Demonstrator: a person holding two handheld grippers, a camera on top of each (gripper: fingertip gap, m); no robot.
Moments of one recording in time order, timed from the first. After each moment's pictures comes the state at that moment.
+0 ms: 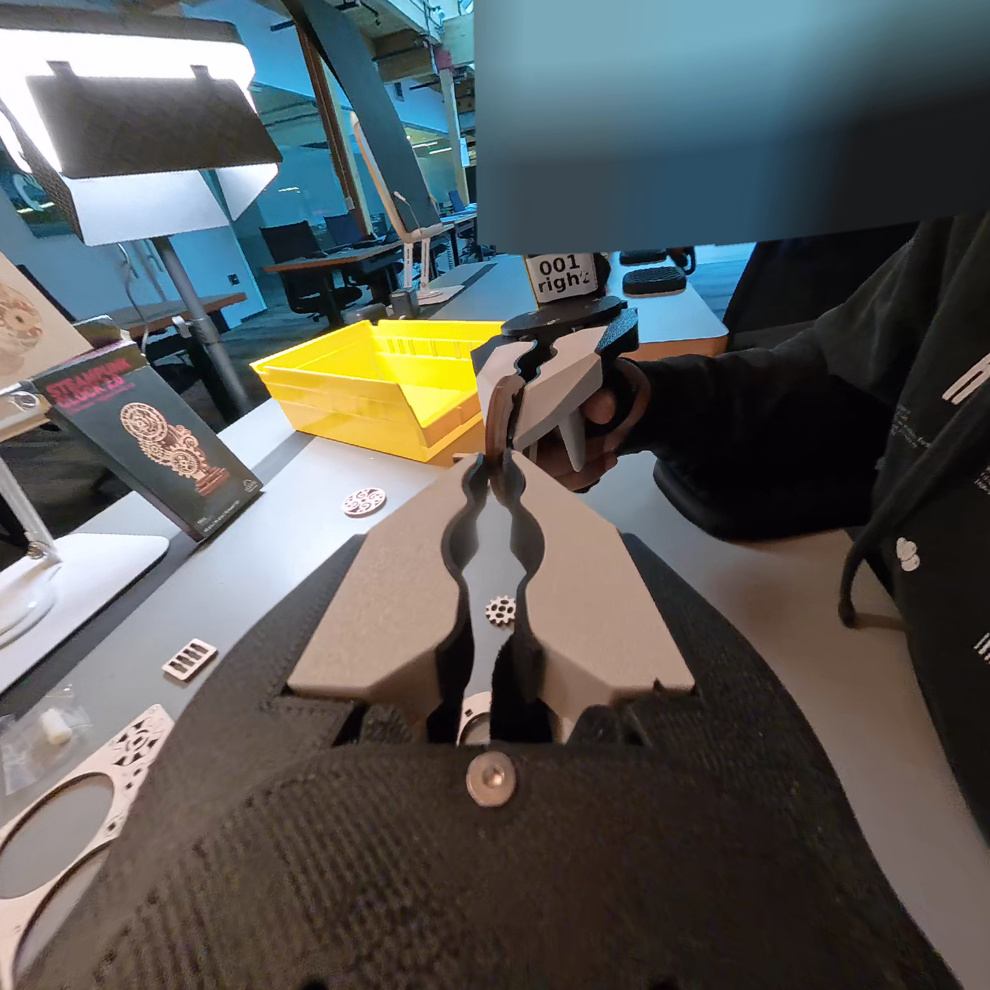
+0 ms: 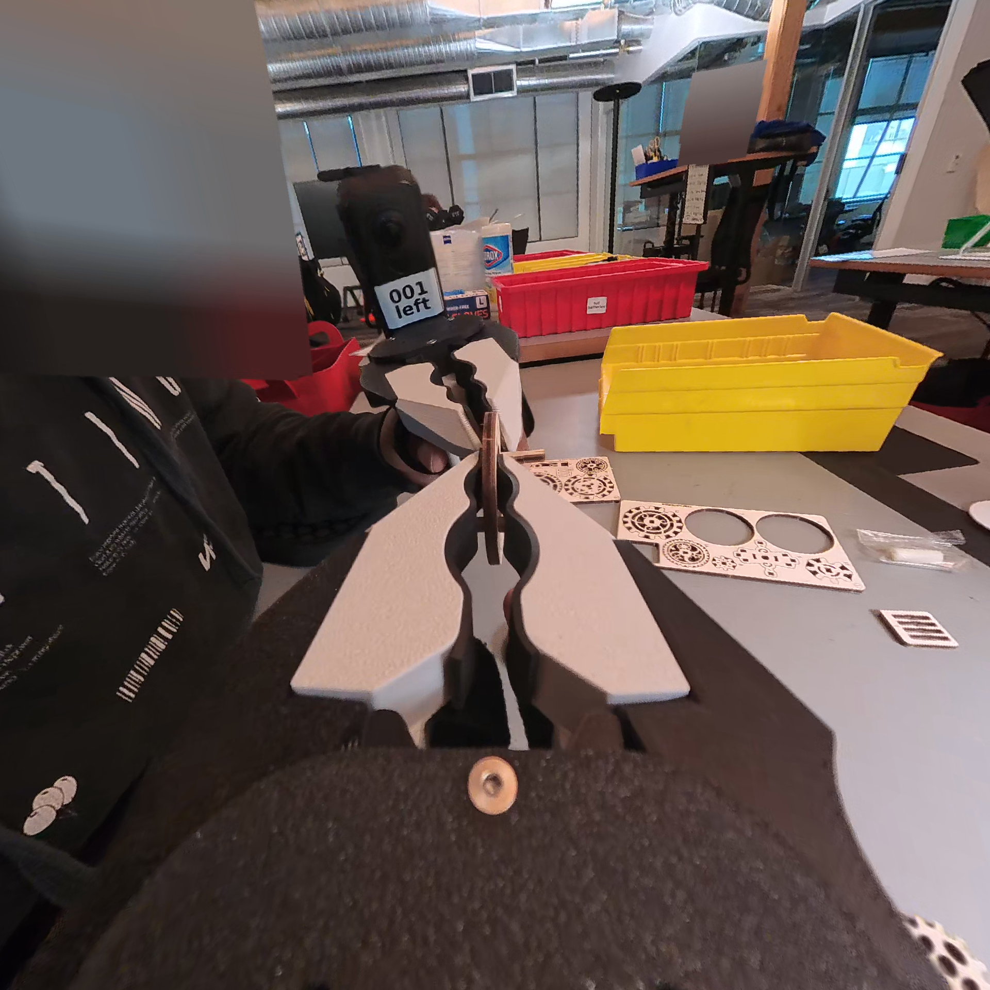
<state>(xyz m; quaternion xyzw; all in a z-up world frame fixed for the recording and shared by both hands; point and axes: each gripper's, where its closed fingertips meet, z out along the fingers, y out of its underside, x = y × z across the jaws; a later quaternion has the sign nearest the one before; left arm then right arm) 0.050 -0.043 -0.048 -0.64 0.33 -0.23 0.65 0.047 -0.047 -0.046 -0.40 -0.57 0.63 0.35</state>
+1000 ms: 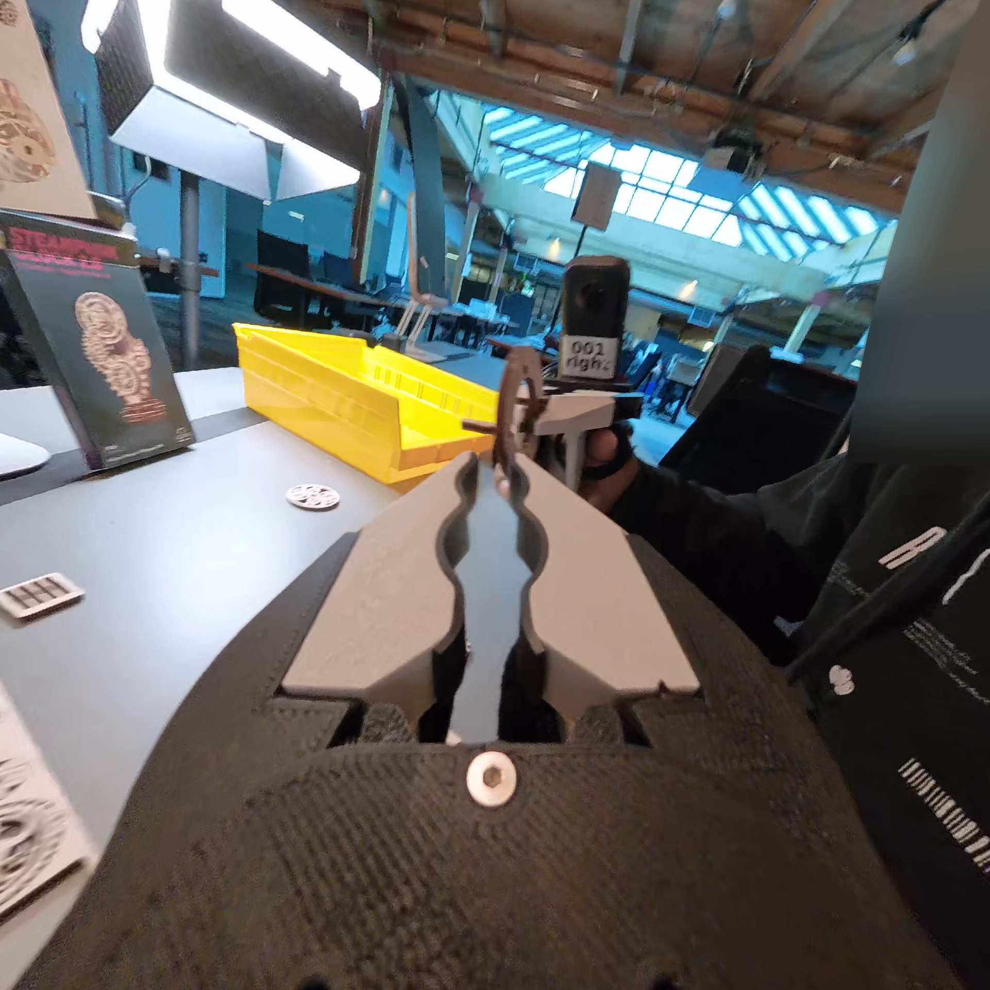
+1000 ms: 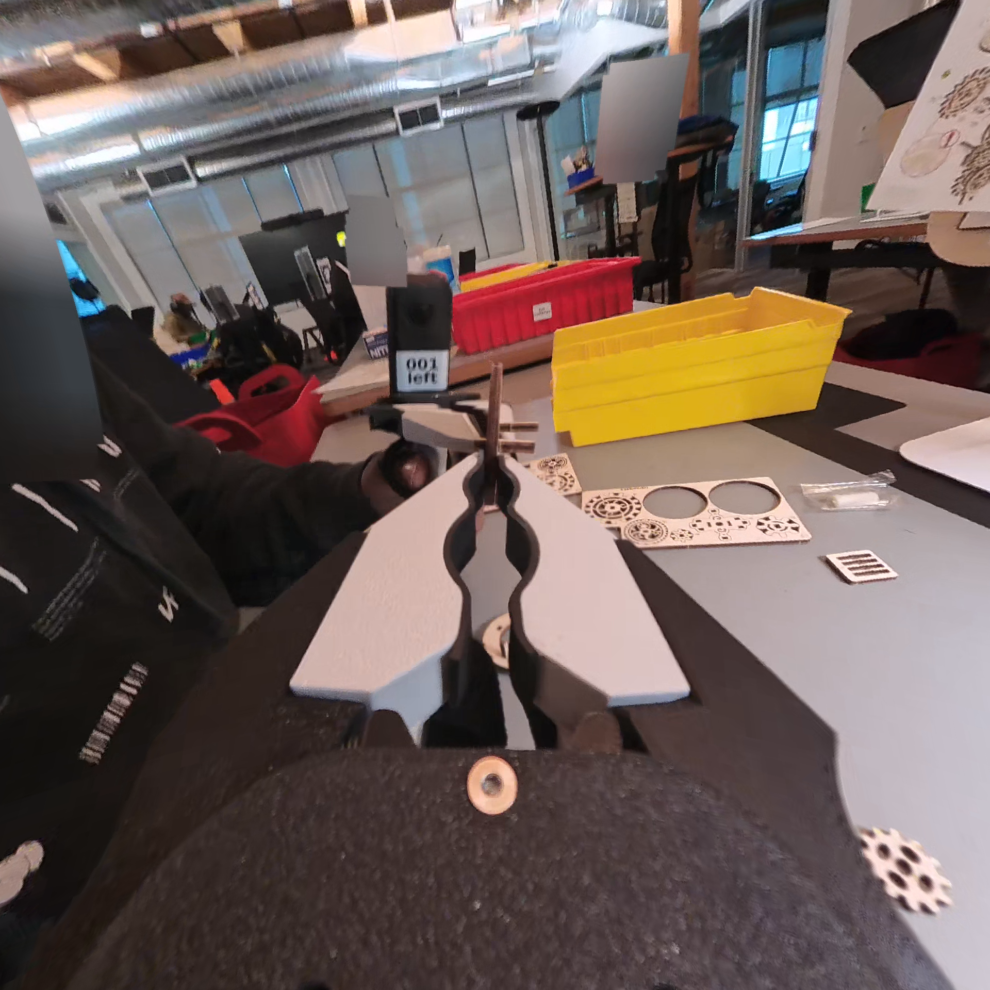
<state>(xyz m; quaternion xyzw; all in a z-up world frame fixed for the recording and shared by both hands) 0.023 -0.023 -0.053 -0.63 0.17 -0.39 0.65 0.044 -0.016 -0.046 -0.46 -0.52 0.63 0.35</state>
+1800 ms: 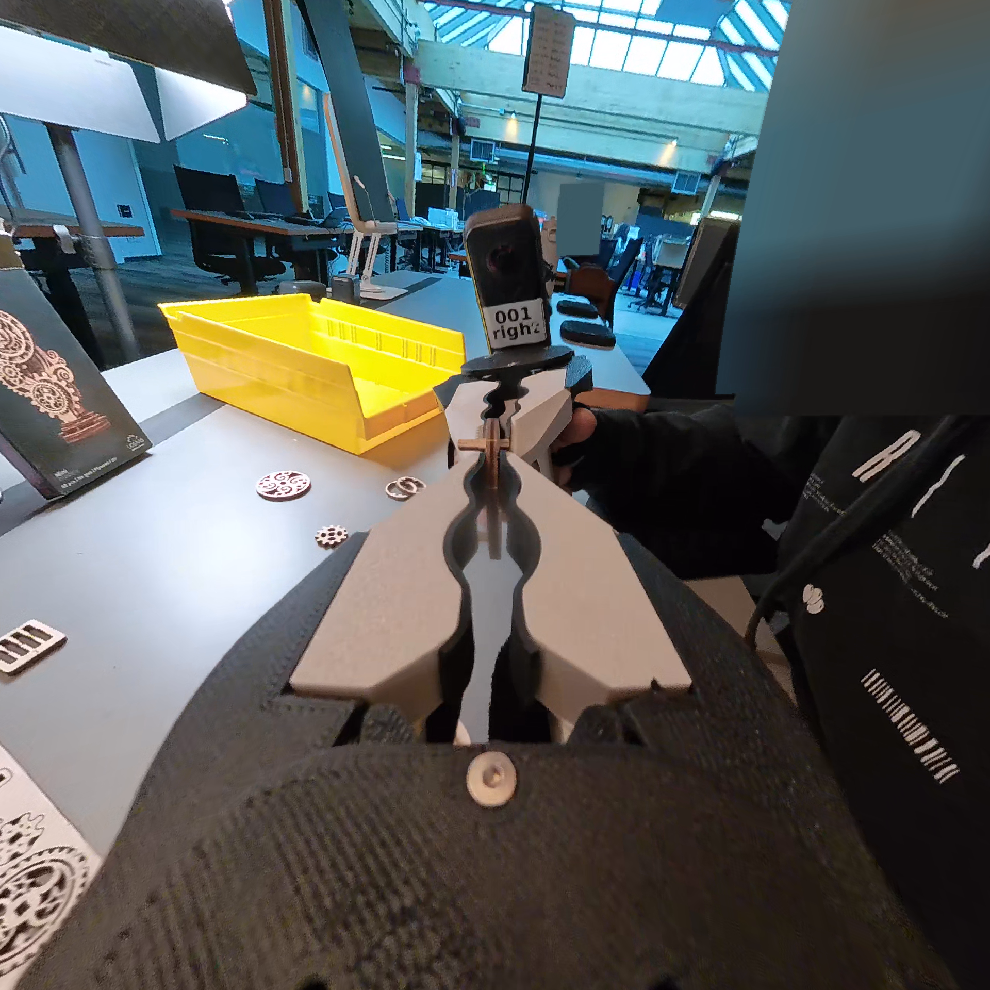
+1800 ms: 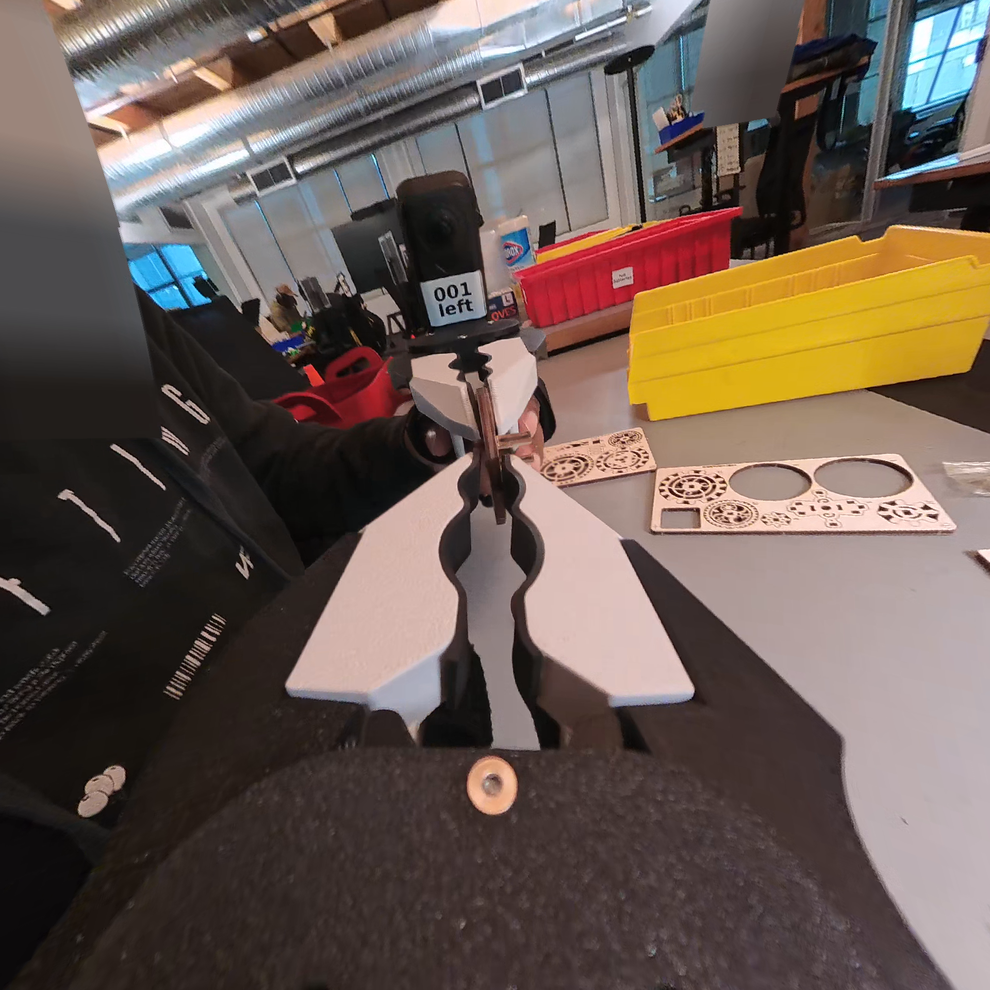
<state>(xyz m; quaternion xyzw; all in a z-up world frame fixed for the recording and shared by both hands) 0.049 -0.037 -0.054 -0.65 0.27 -0.36 0.61 0.044 -0.039 -0.063 -0.43 -0.54 0.67 0.27</state>
